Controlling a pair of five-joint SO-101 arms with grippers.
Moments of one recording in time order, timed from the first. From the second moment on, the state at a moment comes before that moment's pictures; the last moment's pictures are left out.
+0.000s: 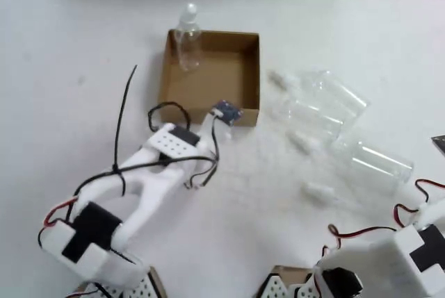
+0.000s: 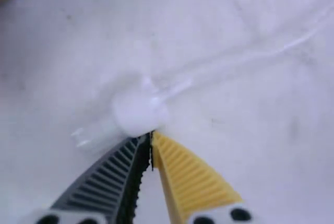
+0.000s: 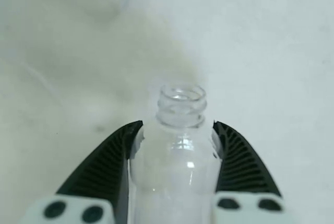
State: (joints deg) left arm 24.5 2.1 37.8 54.3 -3.1; right arm 60.0 10.7 13.0 67.7 77.0
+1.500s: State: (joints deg) left arm 38.8 8.2 46.9 -3.9 36.0; right arm 59.7 14.2 13.0 65.9 77.1
